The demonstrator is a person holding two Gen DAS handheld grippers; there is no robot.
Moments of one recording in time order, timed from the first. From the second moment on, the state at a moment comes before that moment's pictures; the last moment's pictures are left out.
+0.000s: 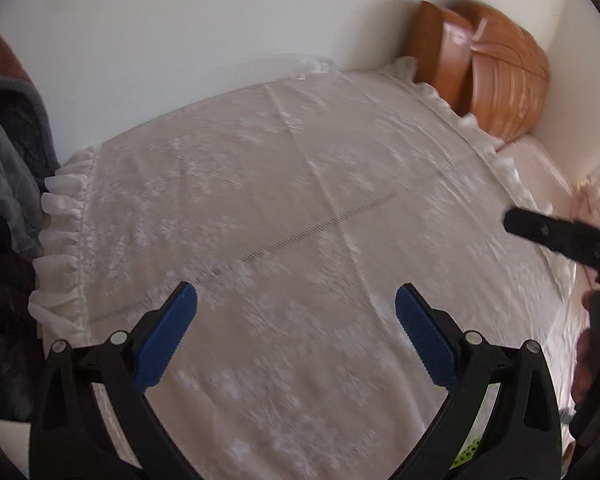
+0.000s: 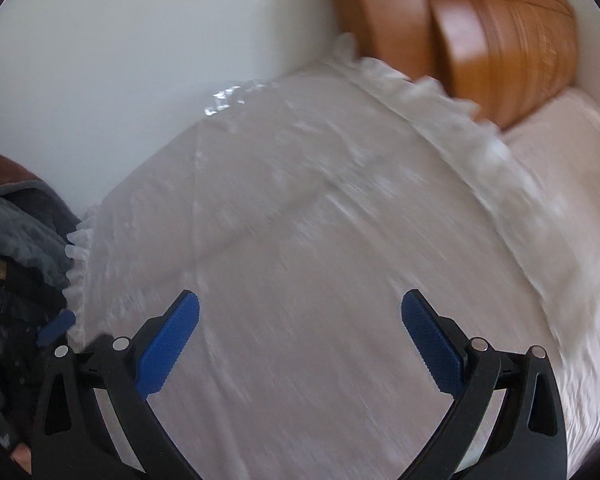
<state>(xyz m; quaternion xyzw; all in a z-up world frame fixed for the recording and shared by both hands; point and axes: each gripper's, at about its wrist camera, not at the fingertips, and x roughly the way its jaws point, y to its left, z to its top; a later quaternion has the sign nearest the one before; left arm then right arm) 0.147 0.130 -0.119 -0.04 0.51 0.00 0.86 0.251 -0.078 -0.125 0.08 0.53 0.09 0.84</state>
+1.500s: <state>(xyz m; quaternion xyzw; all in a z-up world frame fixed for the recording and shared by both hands) 0.263 0.207 -0.179 -0.07 0.52 0.03 0.85 0.580 0.052 -0.220 -0.12 0.49 0.30 0.81</state>
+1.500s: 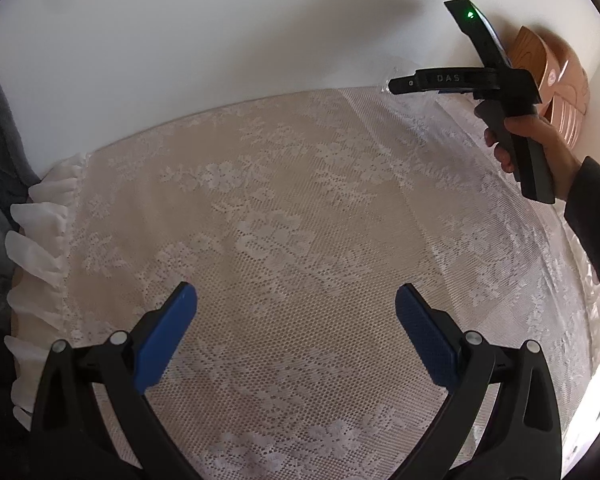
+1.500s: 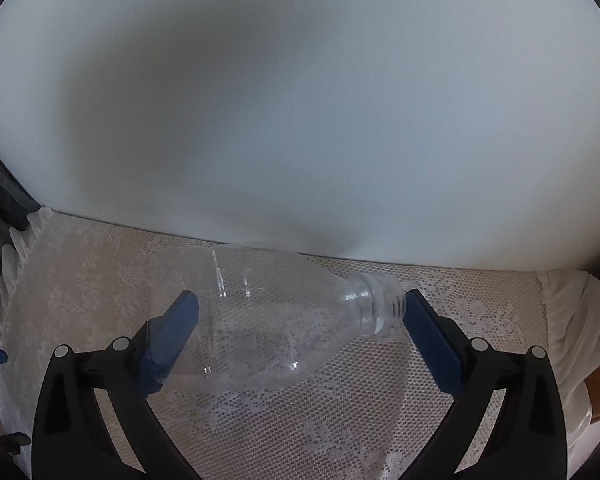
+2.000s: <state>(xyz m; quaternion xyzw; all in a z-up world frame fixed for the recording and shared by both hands) 0.258 0.198 -0.166 -0.07 0.51 0.02 0.85 0.509 0.026 -0.177 -0.08 0.47 0.29 0.83</state>
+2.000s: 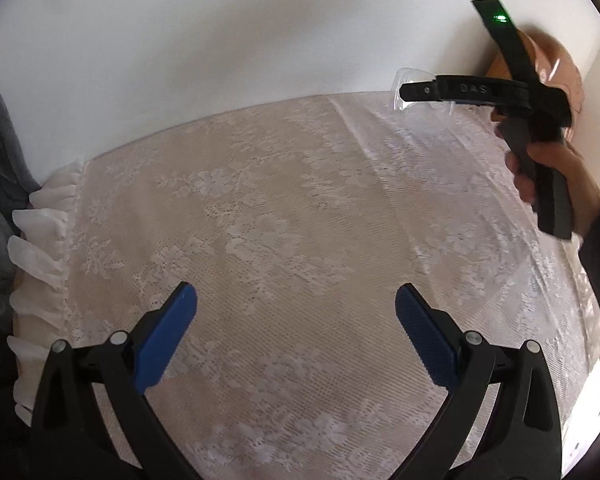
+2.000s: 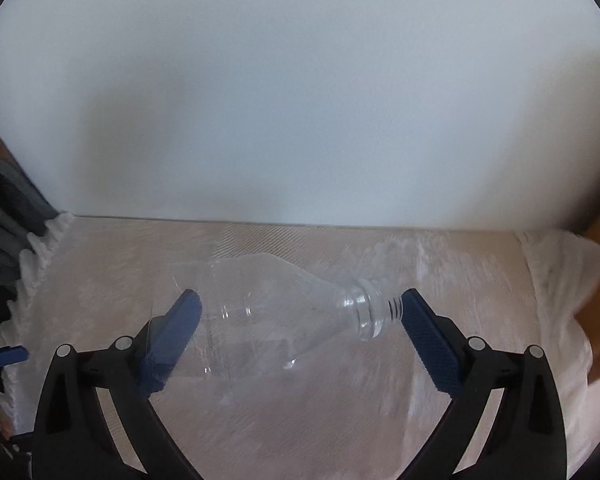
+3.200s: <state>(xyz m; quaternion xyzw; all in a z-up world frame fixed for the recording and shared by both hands) 0.037 -0.065 -0.087 0.08 0.49 -0.19 0.85 -0.013 -0.270 -0.084 0.13 0.44 0.02 0.89</state>
